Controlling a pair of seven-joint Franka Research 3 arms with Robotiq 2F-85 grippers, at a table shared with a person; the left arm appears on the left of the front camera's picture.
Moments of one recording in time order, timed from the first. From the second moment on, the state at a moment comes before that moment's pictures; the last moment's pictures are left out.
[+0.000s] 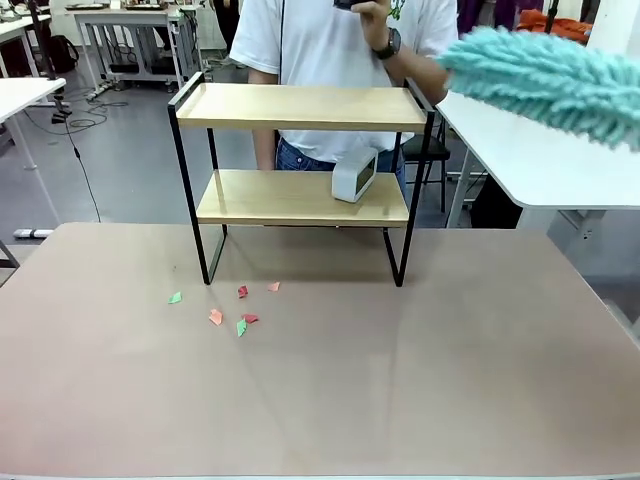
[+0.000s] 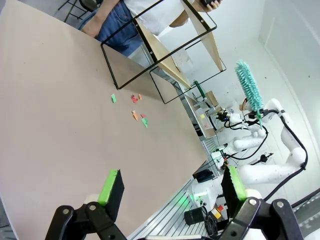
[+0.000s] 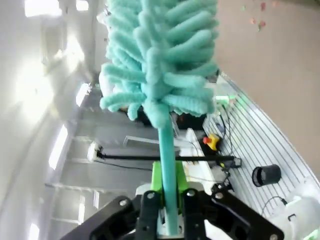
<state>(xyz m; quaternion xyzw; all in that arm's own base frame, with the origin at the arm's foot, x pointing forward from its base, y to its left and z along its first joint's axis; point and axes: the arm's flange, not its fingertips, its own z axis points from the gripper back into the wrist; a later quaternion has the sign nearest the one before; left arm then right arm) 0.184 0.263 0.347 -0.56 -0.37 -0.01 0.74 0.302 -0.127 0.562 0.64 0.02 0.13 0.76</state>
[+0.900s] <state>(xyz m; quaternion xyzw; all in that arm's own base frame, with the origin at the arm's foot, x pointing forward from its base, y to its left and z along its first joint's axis) 0.184 0.263 0.347 -0.56 -0.37 -0.01 0.74 0.299 -0.162 0.382 0.73 0.04 0.03 0.68</state>
